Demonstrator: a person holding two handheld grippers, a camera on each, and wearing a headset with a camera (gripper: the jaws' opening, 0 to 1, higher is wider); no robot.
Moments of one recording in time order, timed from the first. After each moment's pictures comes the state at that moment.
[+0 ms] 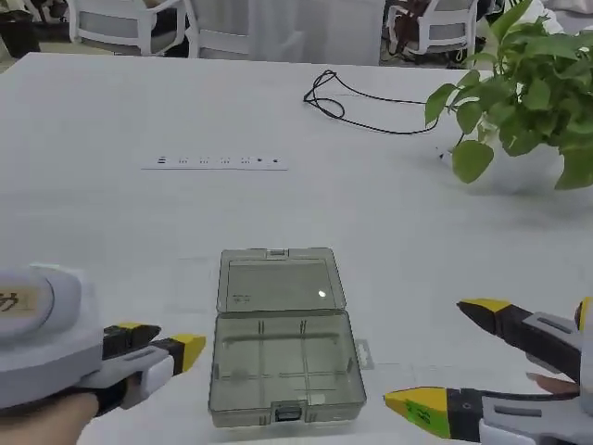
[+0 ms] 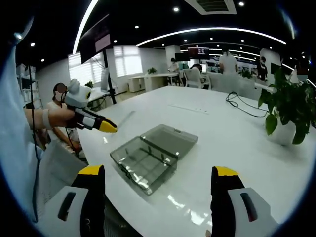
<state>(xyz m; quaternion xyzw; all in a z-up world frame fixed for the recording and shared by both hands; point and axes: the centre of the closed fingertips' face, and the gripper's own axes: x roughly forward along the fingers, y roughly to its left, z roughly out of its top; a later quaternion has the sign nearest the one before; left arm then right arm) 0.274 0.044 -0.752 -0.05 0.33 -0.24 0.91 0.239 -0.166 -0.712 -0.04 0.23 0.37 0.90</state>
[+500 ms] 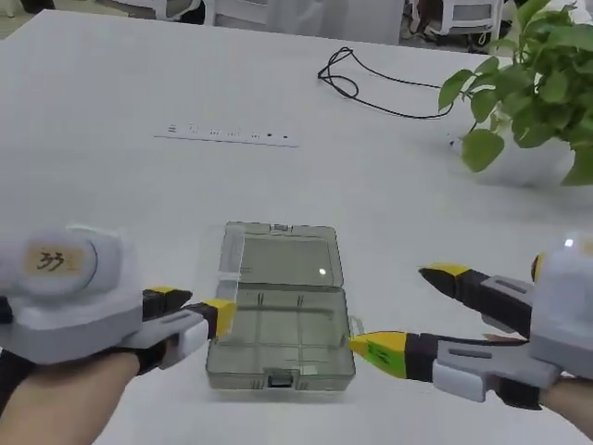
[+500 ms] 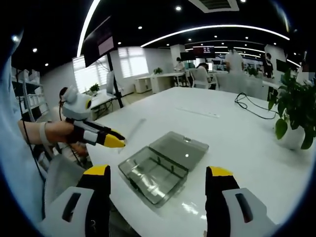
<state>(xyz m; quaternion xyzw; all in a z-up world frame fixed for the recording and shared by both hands) 0.267 0.016 -0.740 -0.08 0.32 -0.24 0.91 0.253 -0.137 -0.692 -0.01 0.25 0.40 0.88</state>
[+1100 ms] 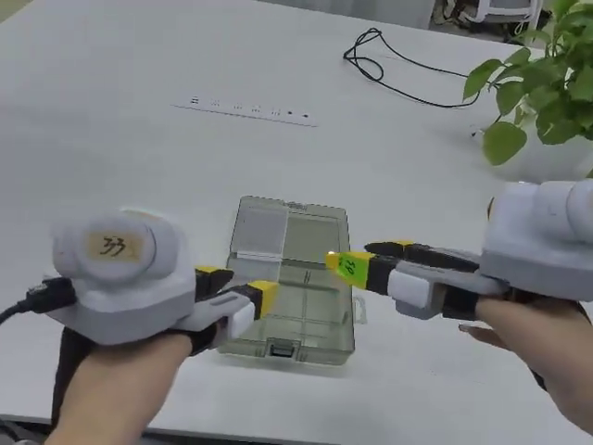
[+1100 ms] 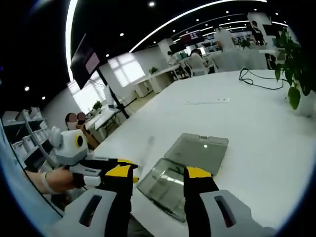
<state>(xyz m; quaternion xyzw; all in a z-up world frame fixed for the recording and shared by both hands) 0.254 -0.020 -0.734 -0.10 0.30 -0.25 0.92 0.276 -0.095 -0.689 0.12 0.30 0.40 0.86</state>
